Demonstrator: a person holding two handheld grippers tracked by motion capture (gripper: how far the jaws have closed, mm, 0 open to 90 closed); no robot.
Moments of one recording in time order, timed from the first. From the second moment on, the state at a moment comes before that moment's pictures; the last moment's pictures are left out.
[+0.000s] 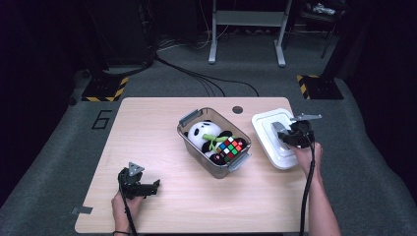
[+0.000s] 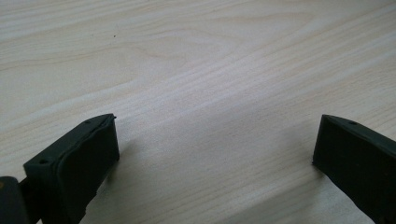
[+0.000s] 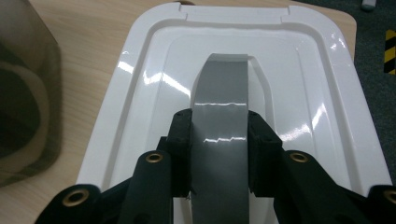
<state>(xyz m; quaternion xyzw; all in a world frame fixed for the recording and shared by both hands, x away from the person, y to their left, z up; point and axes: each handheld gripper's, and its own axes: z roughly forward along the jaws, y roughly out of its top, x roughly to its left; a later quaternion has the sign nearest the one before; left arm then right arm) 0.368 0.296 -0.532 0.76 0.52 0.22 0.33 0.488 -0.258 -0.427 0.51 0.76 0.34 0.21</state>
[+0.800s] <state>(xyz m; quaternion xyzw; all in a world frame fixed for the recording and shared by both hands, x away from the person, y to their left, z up) 0.368 0.296 -0.532 0.76 0.52 0.22 0.33 0.481 -0.237 -0.356 0.47 0.78 0.35 0.22</state>
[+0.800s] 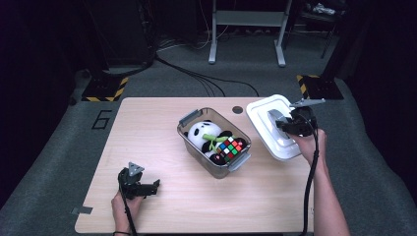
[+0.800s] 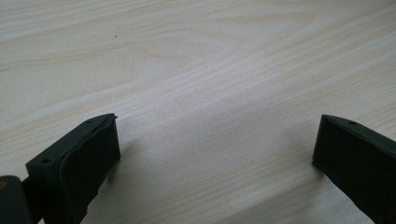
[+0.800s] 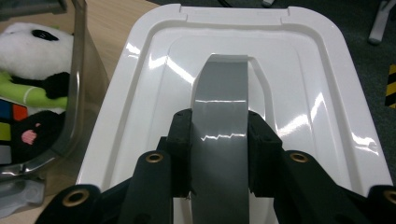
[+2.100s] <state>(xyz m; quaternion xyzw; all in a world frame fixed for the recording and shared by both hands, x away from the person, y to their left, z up) 0.368 0.298 -0.531 0.76 0.52 0.22 0.32 0.484 -0.144 -0.293 0.37 0.83 0.38 0.18</state>
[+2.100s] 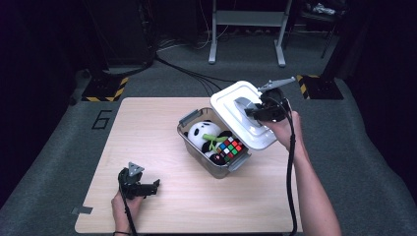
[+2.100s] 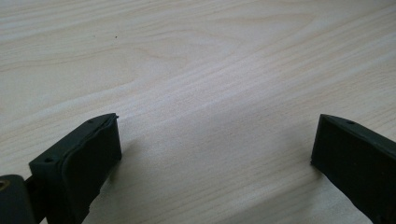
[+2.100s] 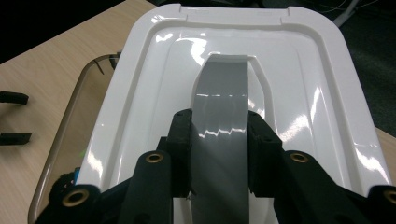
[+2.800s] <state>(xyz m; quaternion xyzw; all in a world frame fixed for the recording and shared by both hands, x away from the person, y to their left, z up) 0.368 0.297 -0.531 0.76 0.52 0.22 0.32 0.488 -0.097 -0.301 0.35 0.85 0.38 0.14</state>
